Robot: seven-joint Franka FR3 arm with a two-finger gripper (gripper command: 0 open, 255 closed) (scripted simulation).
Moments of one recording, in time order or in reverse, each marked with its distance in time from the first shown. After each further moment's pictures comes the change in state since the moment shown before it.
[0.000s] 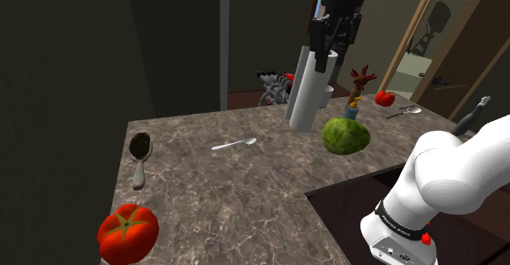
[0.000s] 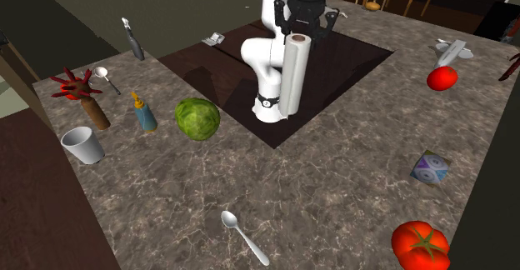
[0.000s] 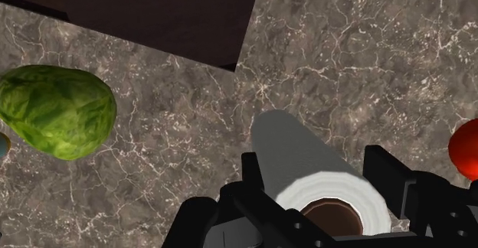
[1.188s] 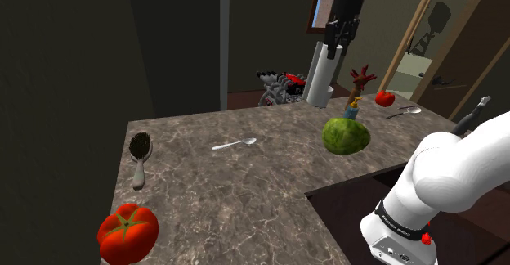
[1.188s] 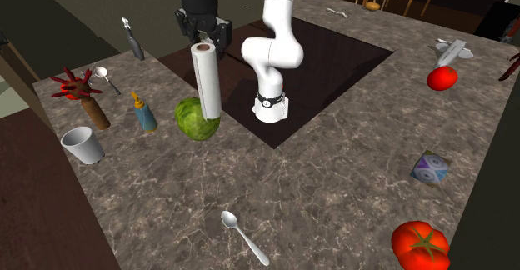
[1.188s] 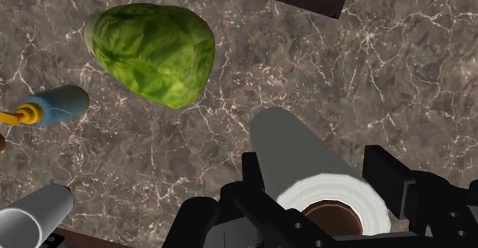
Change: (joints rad) arm -0.107 0.064 -0.334 -0.036 -0.208 0.108 -0.434
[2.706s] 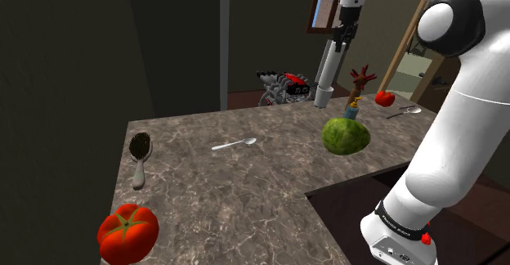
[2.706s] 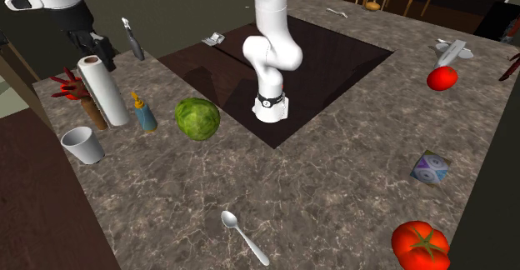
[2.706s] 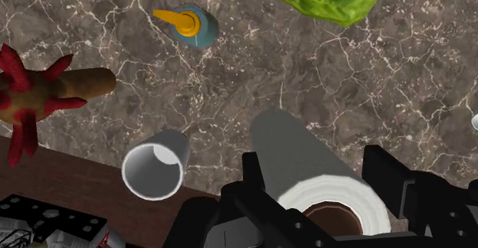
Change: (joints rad) arm -0.199 0.588 -0.390 0.487 0.077 0.128 -0.586
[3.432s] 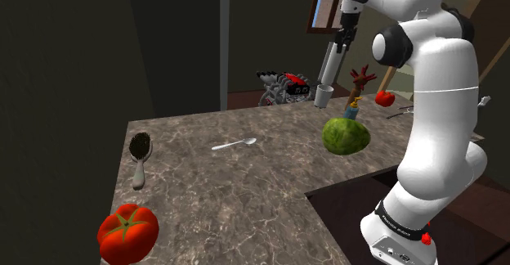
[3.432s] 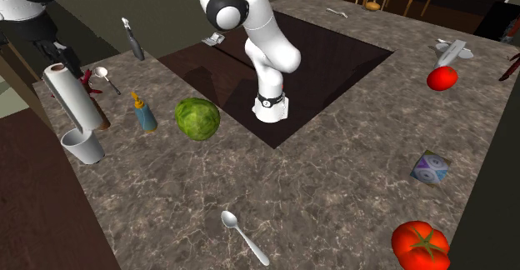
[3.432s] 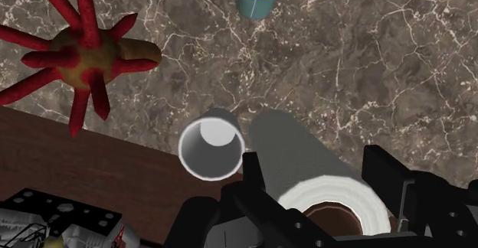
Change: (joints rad) arm -0.222 0.370 -0.032 0.418 0.183 -0.073 -0.183
